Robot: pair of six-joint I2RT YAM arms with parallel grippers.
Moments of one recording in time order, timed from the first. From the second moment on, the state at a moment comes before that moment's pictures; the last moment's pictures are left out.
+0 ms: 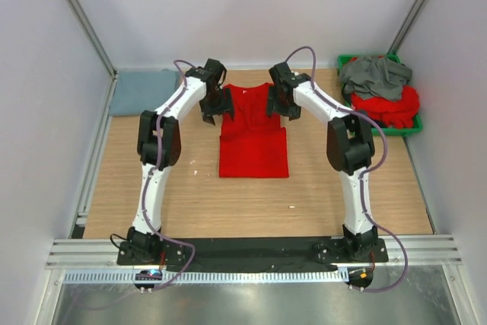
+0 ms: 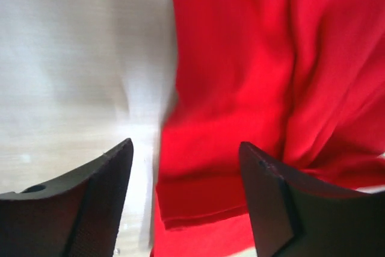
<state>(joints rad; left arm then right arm) -0.36 2.33 2.08 -0.98 0.10 -0.54 0.41 2.16 1.83 -0.79 0.18 0.51</state>
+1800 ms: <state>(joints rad) -0.48 1.56 0.75 -0.22 0.24 -0.79 0.35 1.51 0.64 -0.12 -0.34 0.71</state>
